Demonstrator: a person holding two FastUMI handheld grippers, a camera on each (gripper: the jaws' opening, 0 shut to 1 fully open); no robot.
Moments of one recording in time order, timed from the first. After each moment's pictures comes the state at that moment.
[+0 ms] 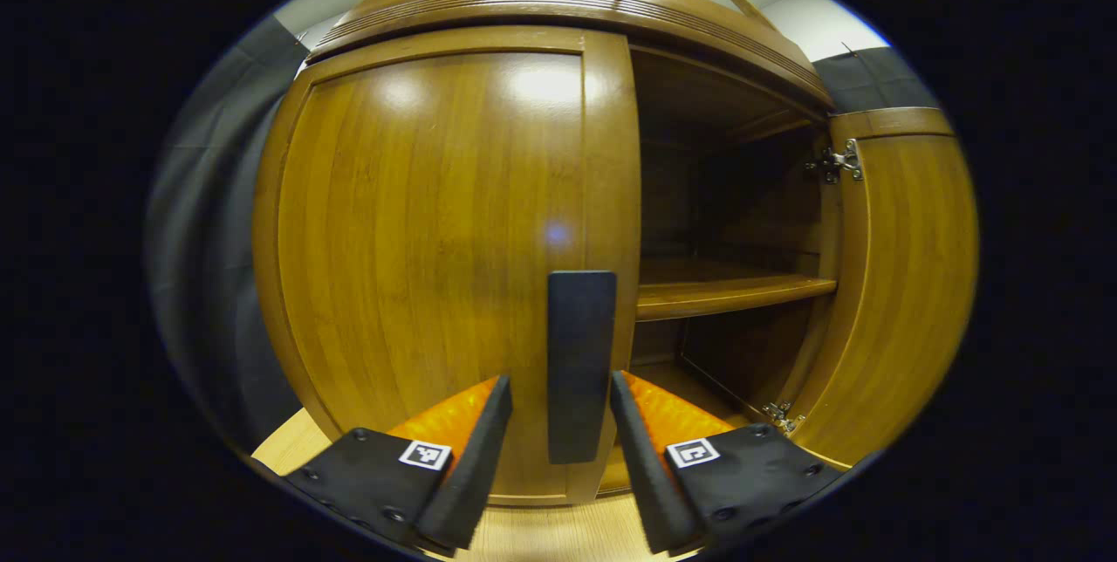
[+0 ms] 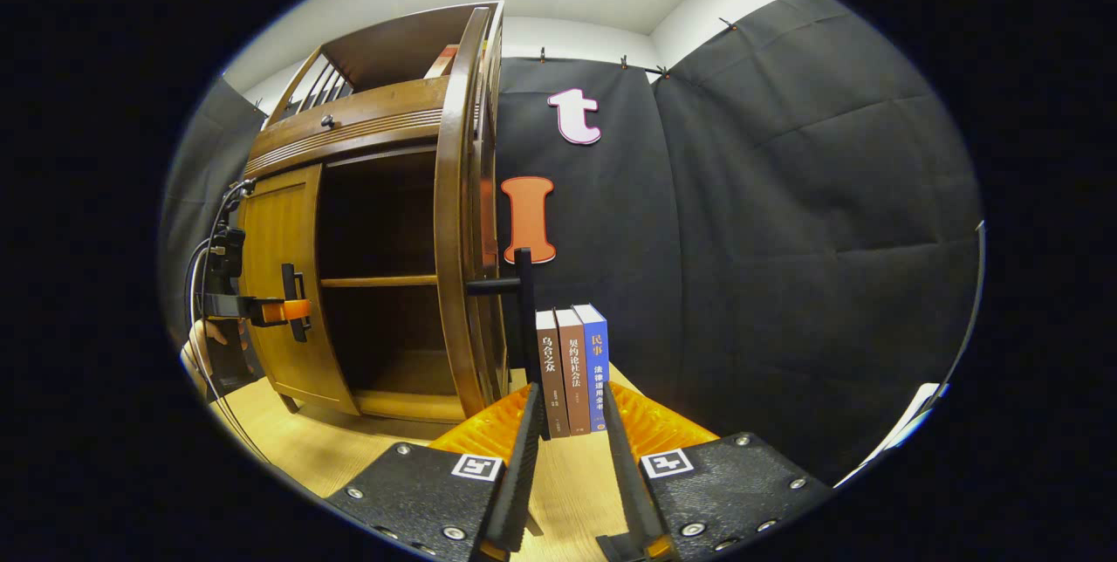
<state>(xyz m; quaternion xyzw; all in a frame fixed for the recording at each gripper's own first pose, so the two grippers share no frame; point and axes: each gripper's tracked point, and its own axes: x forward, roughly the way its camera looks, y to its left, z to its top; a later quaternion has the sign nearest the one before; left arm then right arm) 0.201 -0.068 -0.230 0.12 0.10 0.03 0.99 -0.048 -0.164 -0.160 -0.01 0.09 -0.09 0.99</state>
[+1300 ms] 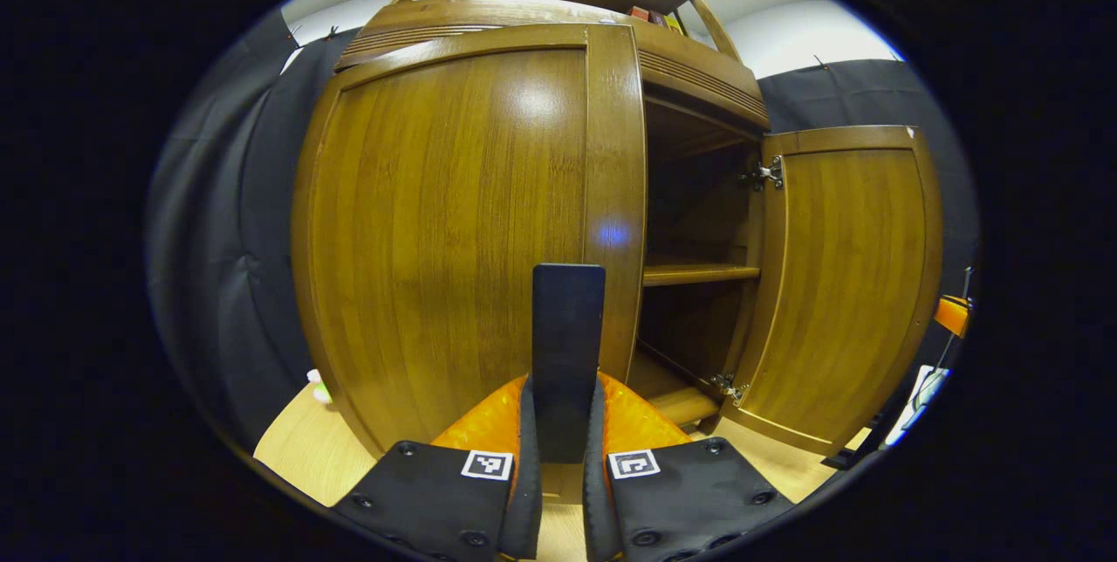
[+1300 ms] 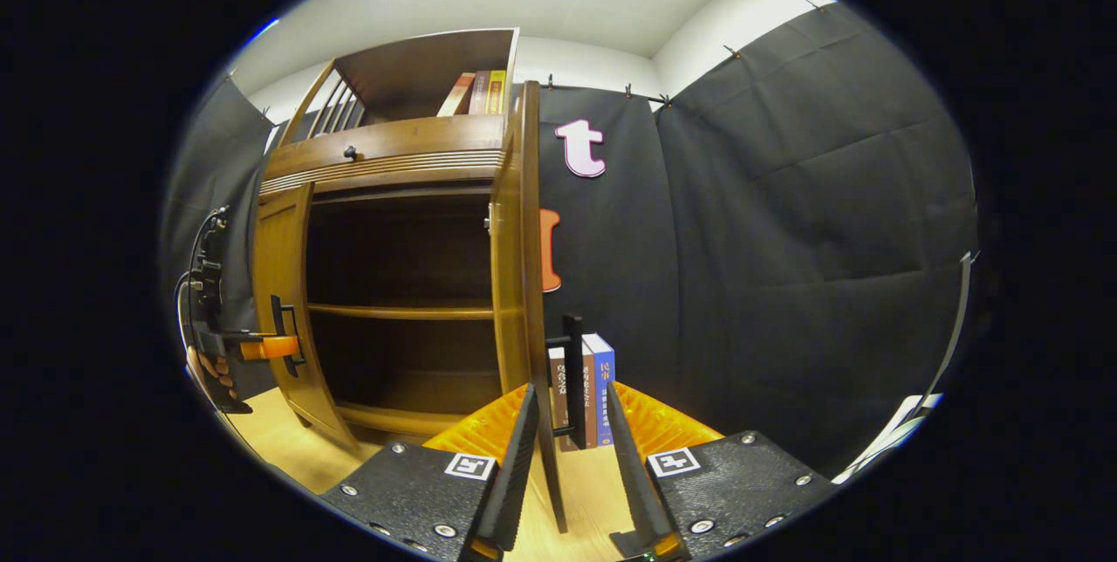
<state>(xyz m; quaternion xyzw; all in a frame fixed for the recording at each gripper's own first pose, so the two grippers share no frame) 0.151 -0.090 -0.194 0.11 0.11 -0.05 0.99 -0.083 -0.114 -0.097 -0.02 0.06 -0.09 0.99</state>
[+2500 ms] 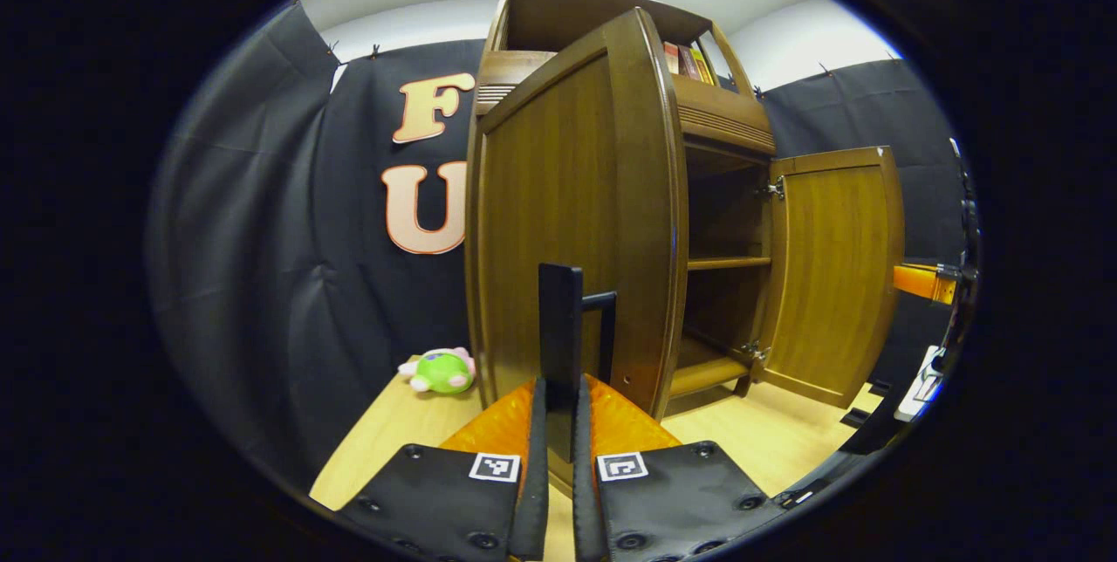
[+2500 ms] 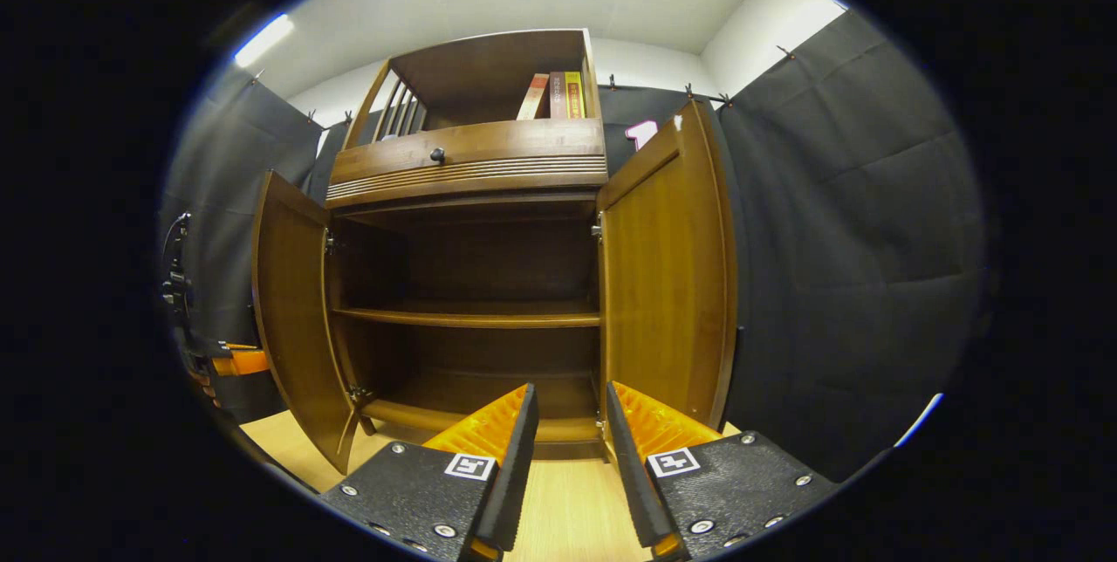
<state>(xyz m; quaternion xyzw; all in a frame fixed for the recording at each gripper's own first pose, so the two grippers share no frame) 0.004 0.030 -0.144 0.14 0.08 0.00 0.99 -0.070 0.010 -0.089 -0.01 0.07 0.01 1.00</state>
